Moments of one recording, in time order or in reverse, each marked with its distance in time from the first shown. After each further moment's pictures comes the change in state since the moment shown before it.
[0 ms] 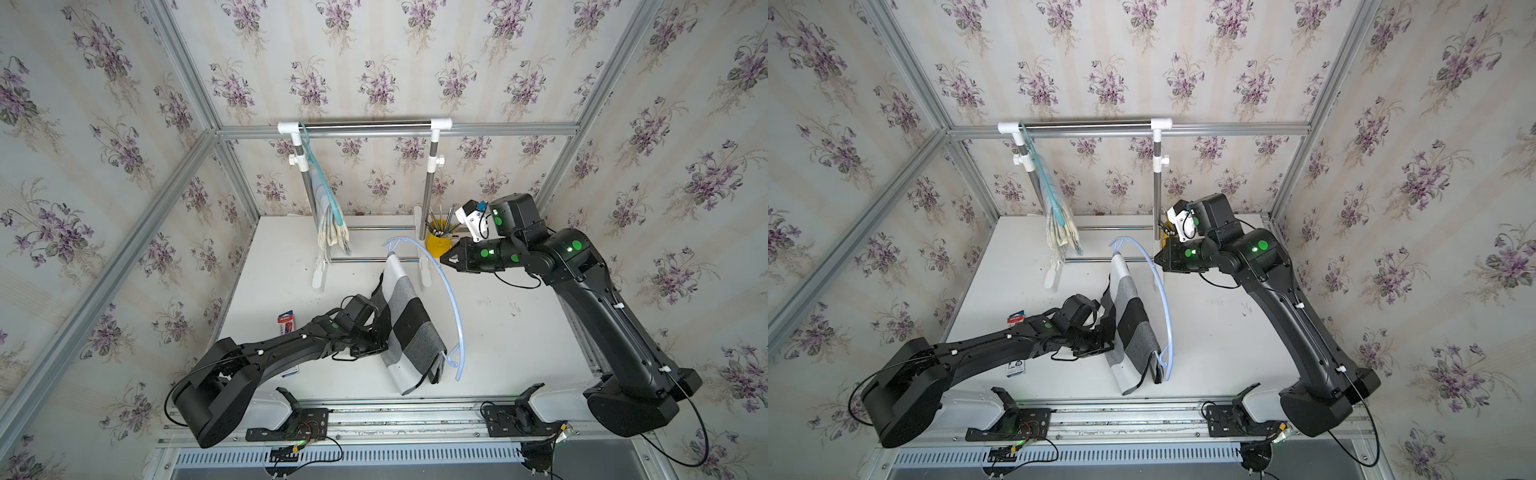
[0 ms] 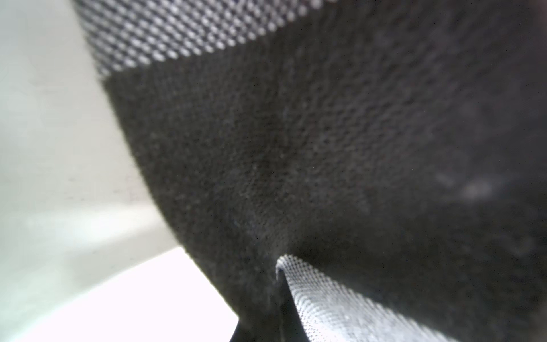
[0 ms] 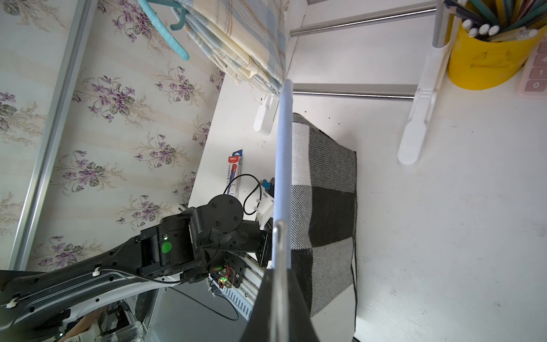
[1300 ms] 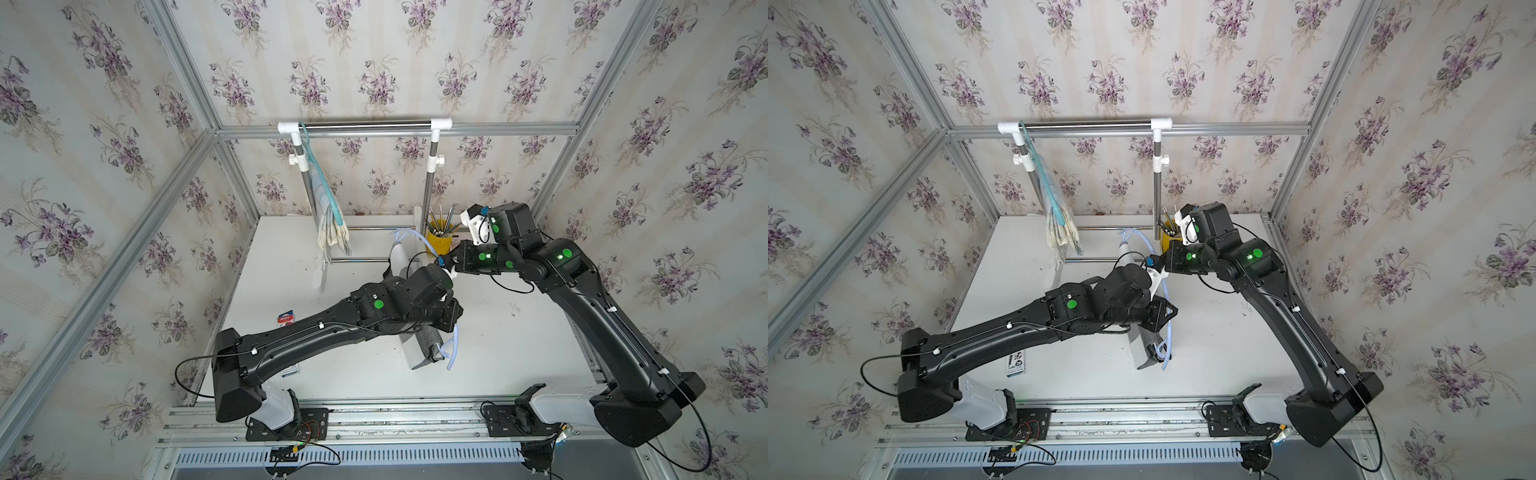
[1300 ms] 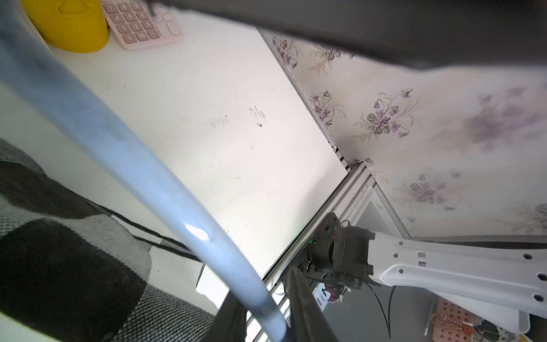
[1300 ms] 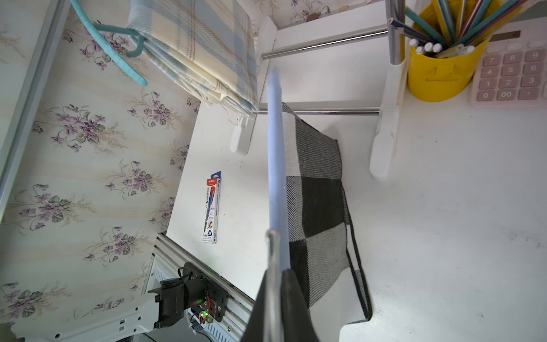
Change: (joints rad) left arm -0.410 0.184 0.891 -0.343 -0.358 0.195; right arm -0.010 -0.056 -0.173 0.150 0.084 0.031
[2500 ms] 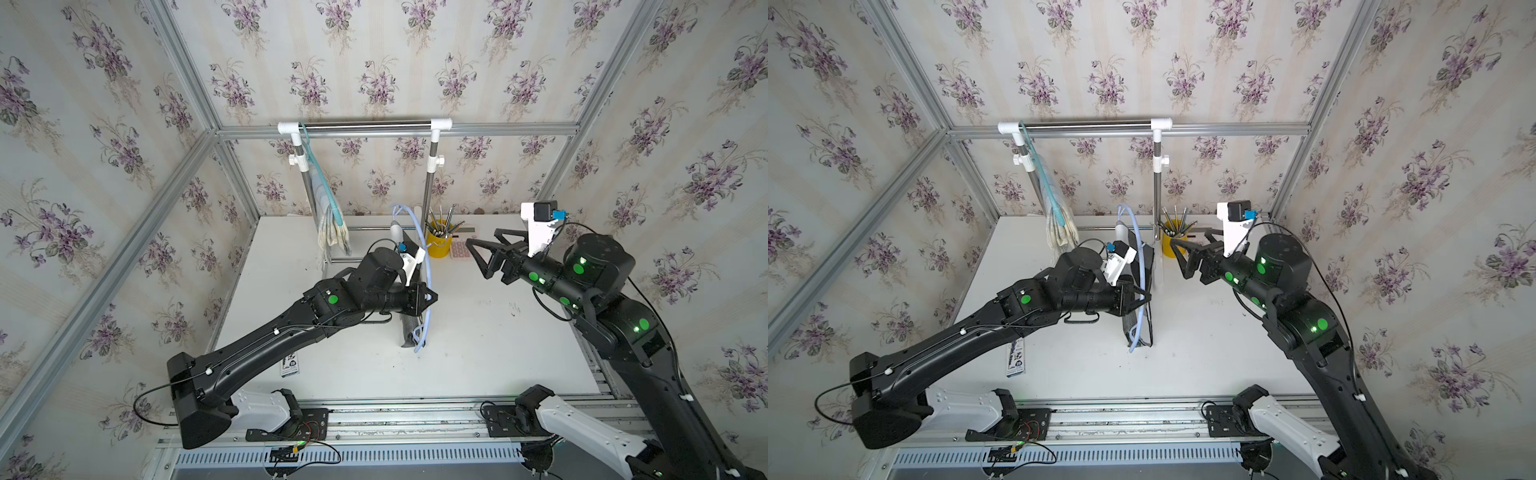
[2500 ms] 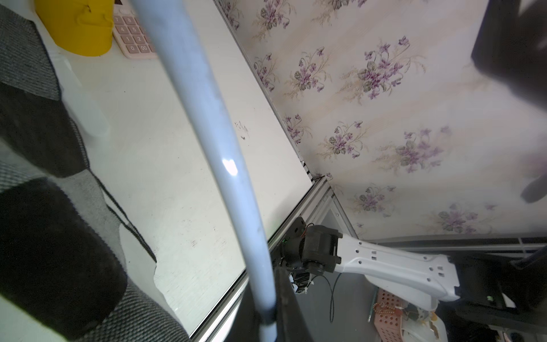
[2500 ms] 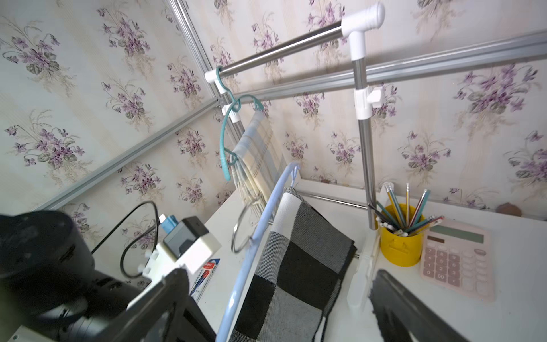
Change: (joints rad) left arm 0.216 -0.219 -0.154 0.087 0.240 -0.047; right arm -0.044 -0.441 -0.269 0.439 0.106 -0.258
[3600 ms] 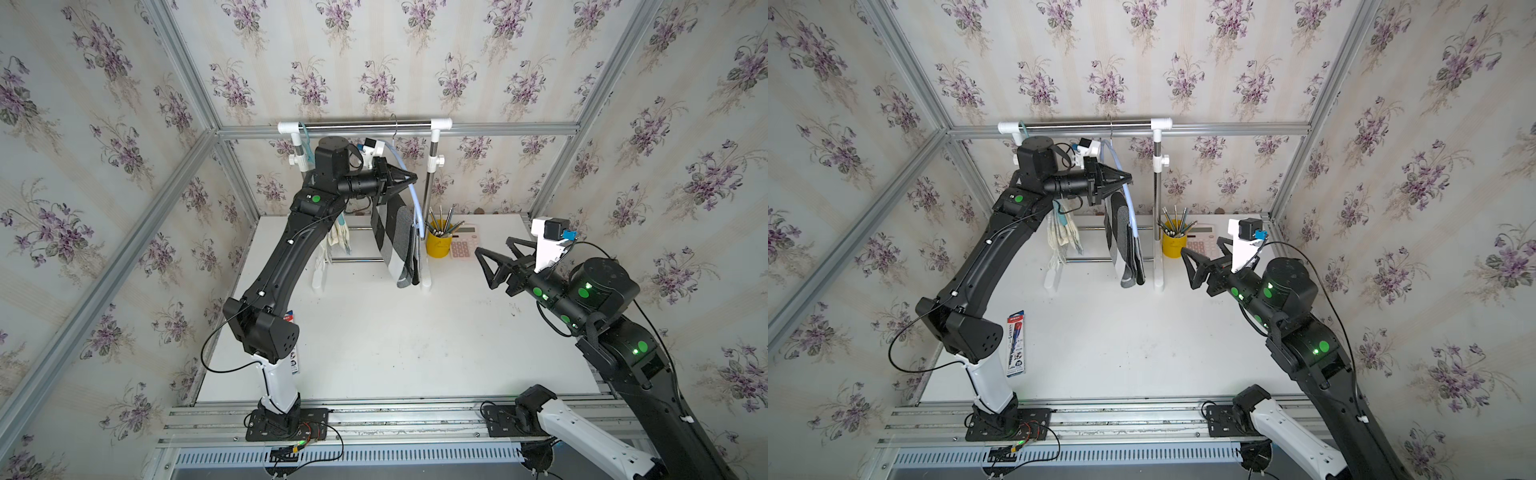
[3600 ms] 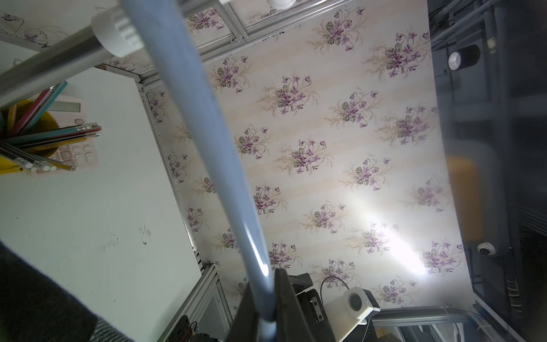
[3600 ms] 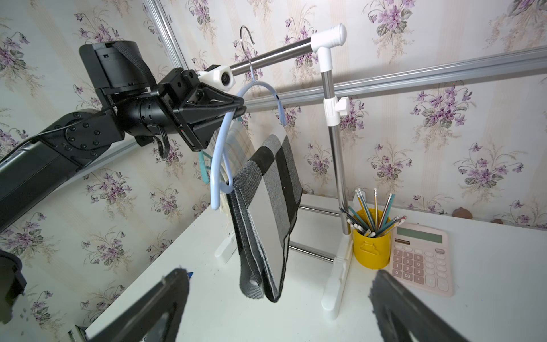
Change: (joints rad) left arm 0.559 0.578 0.841 0.157 0.630 -0.478; right arm -0.002 -0.105 -0.151 0.079 0.076 -0.030
